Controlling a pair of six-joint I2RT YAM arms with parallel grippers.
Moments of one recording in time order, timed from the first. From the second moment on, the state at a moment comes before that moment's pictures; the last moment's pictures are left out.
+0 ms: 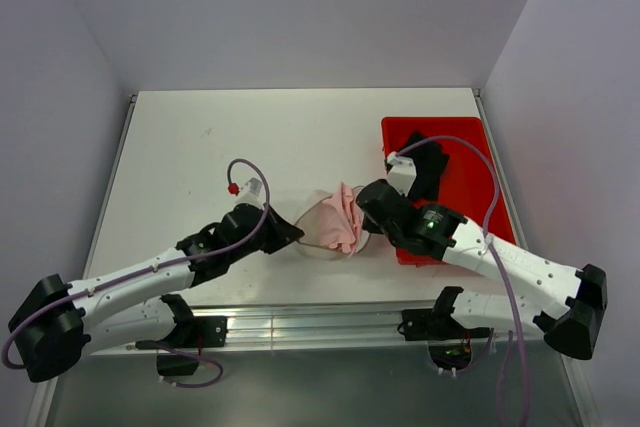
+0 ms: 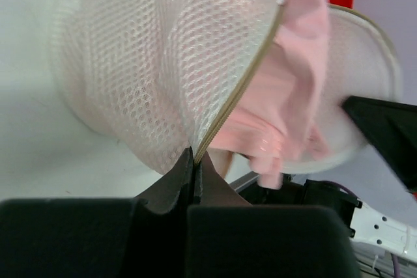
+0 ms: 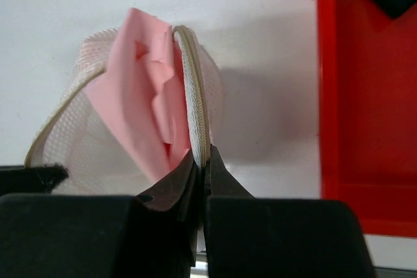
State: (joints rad) left arm -0.92 1.04 0.51 0.01 -0.12 -1.18; right arm 0.93 1.03 0.89 -0.73 0.56 0.91
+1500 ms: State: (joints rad) left arm -0.86 1.23 0.60 0.12 0.10 -1.03; right arm 1.08 1.63 1.56 -1.14 0.74 0.76
